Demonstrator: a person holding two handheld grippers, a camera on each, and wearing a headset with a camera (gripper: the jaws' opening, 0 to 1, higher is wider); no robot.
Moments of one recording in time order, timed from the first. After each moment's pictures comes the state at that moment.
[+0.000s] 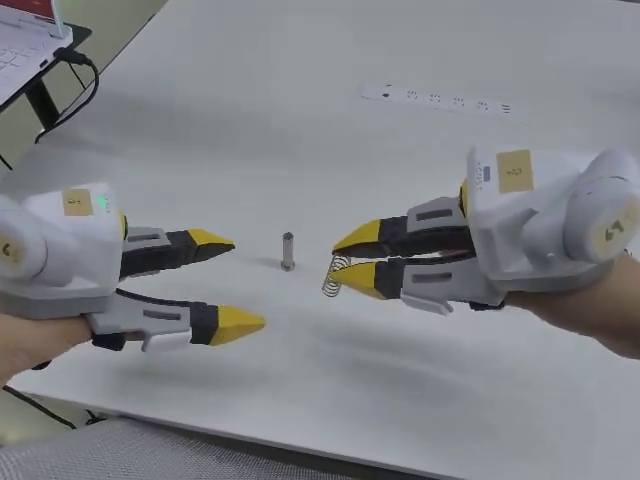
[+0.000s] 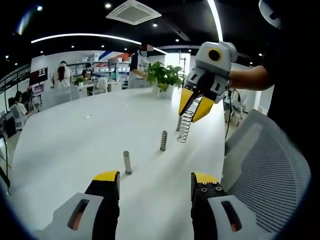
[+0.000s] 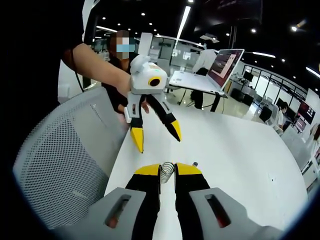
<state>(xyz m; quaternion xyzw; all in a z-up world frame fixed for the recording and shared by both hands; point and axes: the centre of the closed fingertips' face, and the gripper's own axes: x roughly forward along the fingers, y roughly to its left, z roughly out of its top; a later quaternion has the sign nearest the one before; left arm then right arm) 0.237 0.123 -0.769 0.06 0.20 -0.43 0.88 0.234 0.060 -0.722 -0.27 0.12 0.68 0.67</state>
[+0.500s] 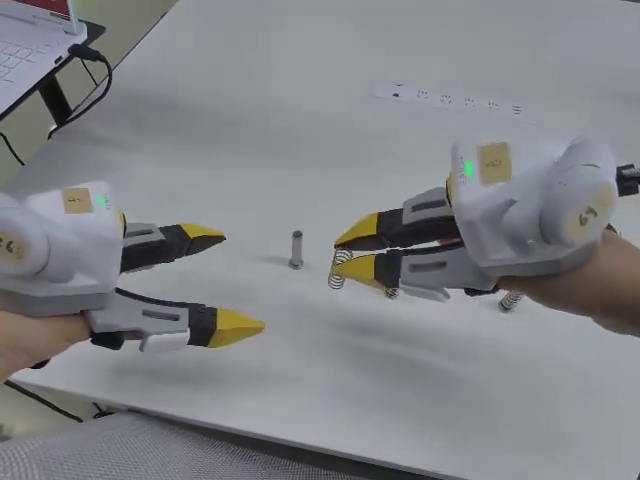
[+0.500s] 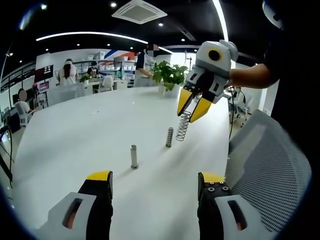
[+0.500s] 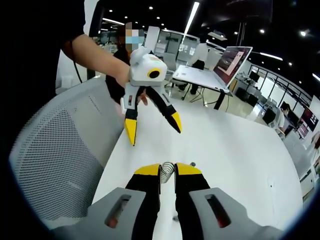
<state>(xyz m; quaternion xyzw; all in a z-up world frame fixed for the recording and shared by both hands) 0.237 0.137 -0.772 0.06 0.21 -0.41 0.88 0.246 0.072 -0.732 -0.30 0.12 0.69 0.65</state>
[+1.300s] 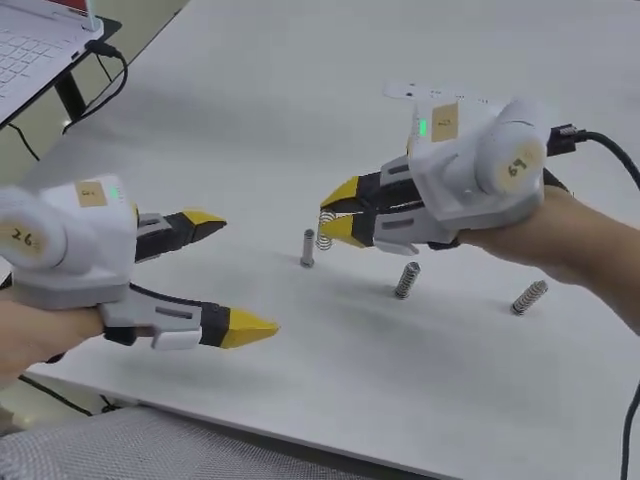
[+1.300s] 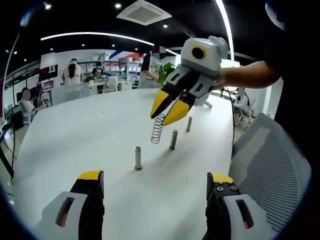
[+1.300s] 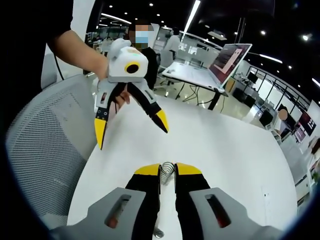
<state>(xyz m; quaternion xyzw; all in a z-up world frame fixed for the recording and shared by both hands) 0.243 0.139 -0.767 0.05 0.20 -0.40 0.89 0.283 0.105 -0.734 -0.32 0.12 0.67 0.66</state>
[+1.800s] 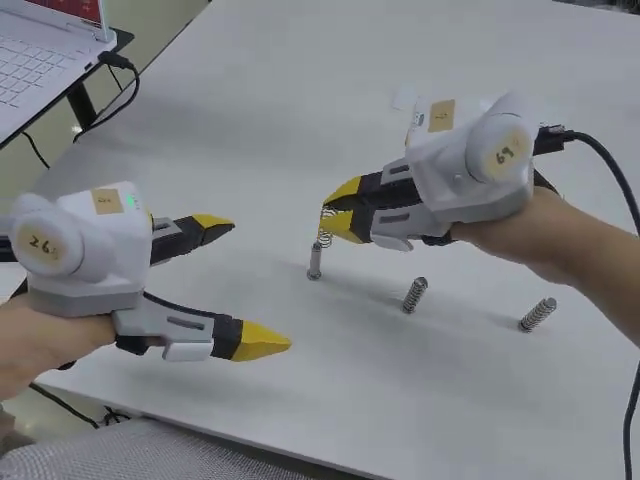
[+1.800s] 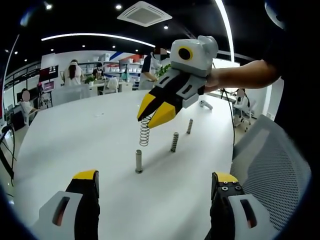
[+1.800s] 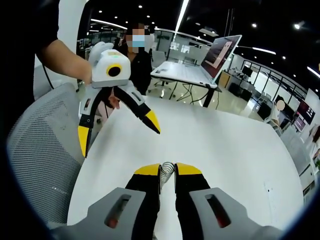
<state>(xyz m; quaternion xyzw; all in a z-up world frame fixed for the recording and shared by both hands) 0.247 0.138 -0.769 0.05 0.20 -0.39 0.89 0.306 0.117 -0.737 -0.29 0.14 0.66 0.67</state>
